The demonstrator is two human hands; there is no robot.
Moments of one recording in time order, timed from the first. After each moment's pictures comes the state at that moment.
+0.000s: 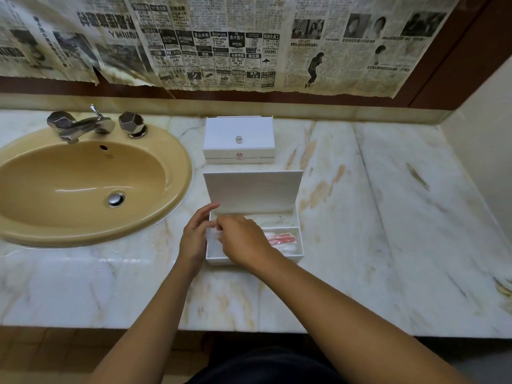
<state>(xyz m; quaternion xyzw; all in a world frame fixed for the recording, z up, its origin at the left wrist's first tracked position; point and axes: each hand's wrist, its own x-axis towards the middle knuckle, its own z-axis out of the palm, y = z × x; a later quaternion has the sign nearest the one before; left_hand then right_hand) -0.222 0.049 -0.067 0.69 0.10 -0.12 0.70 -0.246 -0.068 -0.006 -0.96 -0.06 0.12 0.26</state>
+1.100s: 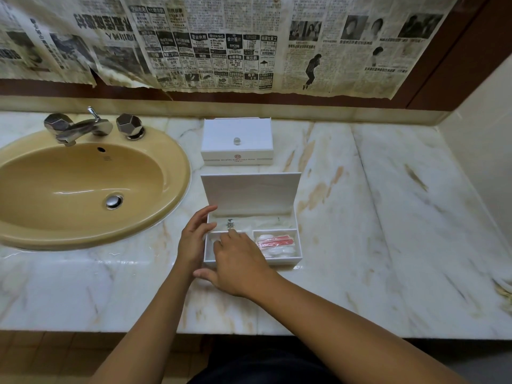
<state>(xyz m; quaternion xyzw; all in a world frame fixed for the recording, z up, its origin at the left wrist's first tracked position) -0.220 0.047 -0.066 0.71 0.07 -0.09 0.70 -0.273 -0.064 -0.022 -0.97 -0.15 0.14 0.10</state>
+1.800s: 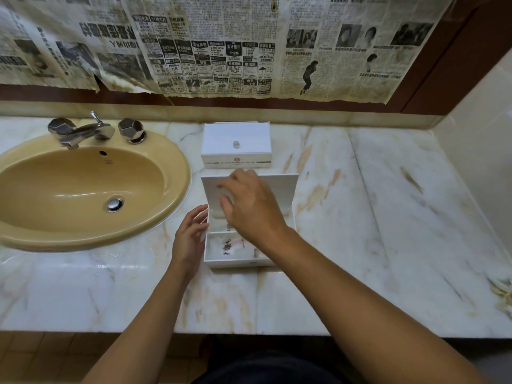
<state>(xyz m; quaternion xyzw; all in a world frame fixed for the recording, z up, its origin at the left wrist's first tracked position) -0.216 0.055 -0.070 0.58 0.12 -0.11 0.80 -0.227 -0.090 0.040 -0.94 -0.10 -0.20 0.27</state>
